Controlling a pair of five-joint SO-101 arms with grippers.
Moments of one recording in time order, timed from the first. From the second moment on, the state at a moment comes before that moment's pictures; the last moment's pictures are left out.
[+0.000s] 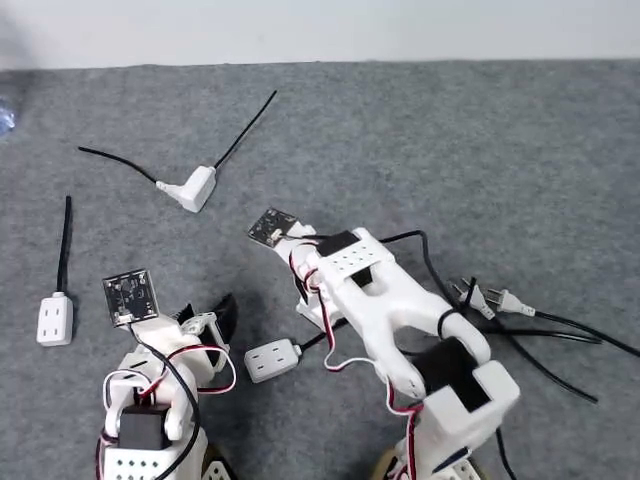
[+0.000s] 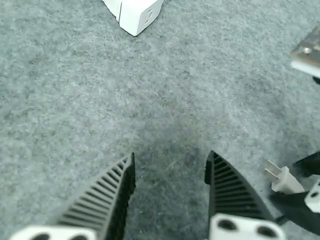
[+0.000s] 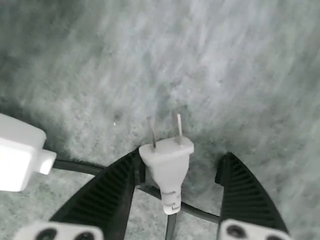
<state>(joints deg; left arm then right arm) -3.0 -103.6 96.9 63.3 24.0 -31.2 10.9 25.7 57.8 22.5</state>
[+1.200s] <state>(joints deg) -3.0 -103.6 96.9 63.3 24.0 -33.5 12.0 19.1 67.3 22.4</state>
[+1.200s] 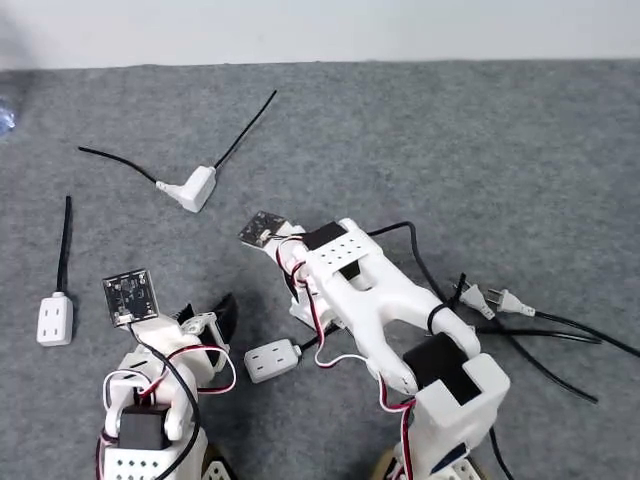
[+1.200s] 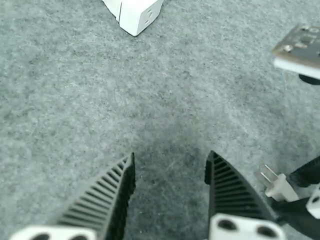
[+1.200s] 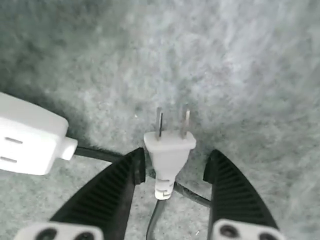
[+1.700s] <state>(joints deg) -3.0 -103.6 96.9 63.3 24.0 -33.6 12.6 17.0 69.5 22.5</state>
